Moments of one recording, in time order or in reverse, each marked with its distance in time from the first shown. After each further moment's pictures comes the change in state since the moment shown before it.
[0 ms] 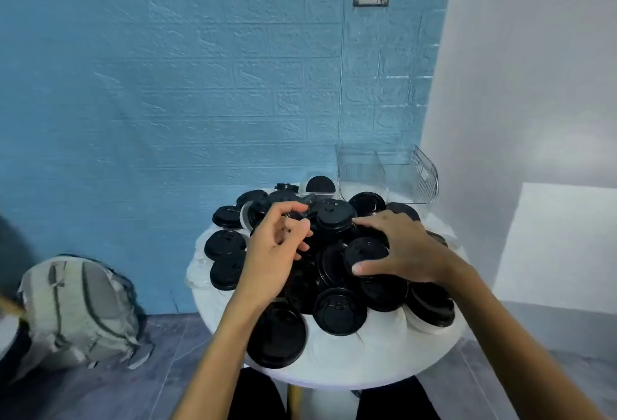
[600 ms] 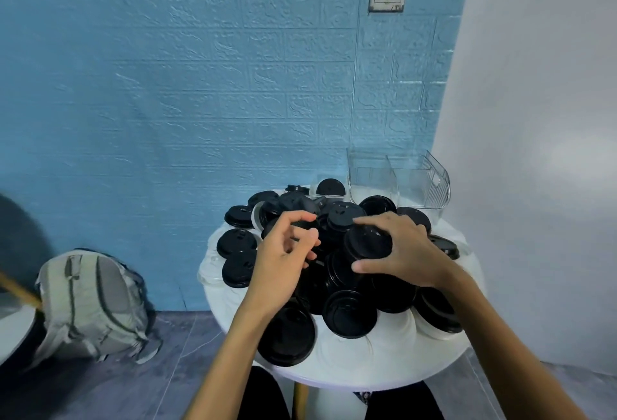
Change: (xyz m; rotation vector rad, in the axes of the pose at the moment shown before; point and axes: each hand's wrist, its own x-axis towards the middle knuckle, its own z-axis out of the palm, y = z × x) left_hand -0.010 -0.002 -0.004 -0.009 0.019 -0.033; right_hand 0.008 -0.010 0.012 0.096 0.081 -0.026
